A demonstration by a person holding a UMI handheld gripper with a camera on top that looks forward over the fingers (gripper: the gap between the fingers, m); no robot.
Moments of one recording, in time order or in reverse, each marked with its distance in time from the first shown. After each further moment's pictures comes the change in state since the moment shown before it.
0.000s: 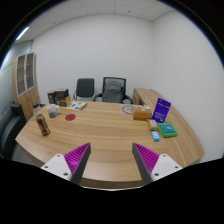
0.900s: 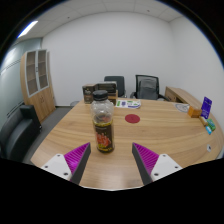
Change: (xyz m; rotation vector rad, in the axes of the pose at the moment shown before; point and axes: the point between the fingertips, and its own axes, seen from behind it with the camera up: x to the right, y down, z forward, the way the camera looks) arm -0.421 0.008 0.133 0.018 -0.138 0.026
